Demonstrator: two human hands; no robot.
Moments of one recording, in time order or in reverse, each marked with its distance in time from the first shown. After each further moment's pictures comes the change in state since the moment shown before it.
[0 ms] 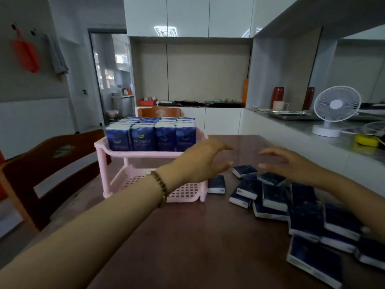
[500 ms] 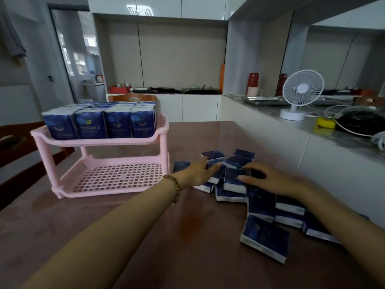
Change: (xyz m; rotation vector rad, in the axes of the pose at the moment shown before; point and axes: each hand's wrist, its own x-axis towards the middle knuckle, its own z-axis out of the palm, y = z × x) left_hand 0.059 0.016 0.129 -0.487 -0.325 -0.381; right_hand -0.038 0.080 0.017 -0.015 -0.110 0.189
